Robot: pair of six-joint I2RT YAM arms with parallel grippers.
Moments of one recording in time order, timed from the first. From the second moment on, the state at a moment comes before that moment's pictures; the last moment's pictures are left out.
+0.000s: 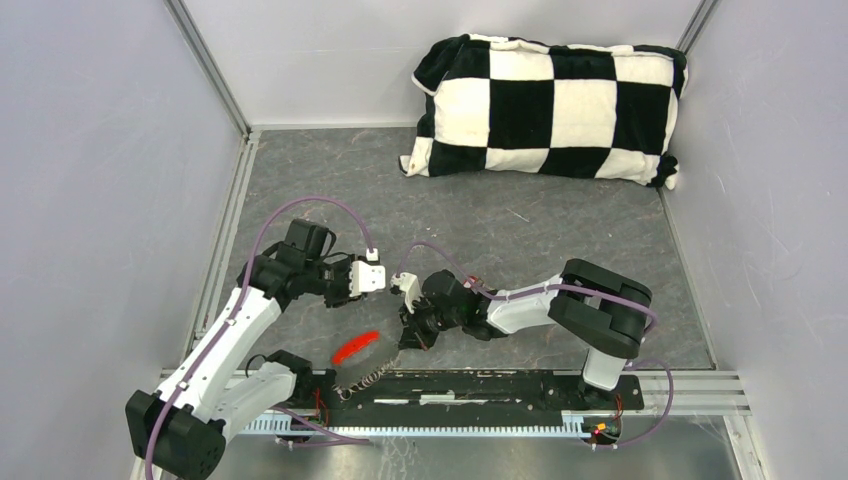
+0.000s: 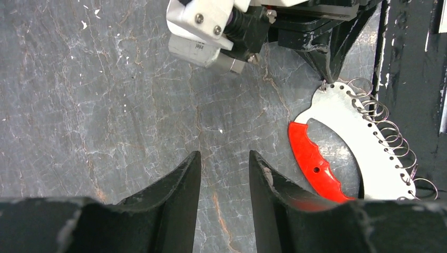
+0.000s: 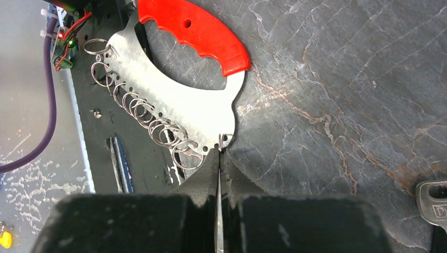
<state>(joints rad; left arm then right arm) -0.37 0.92 0.79 -0.89 0.59 1.08 1.13 1.77 0.72 0.42 -0.40 0.34</state>
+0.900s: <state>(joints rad) -0.37 0.96 0.81 -1.05 0.88 1.01 1.06 1.44 0.63 0.57 -0.45 0.21</state>
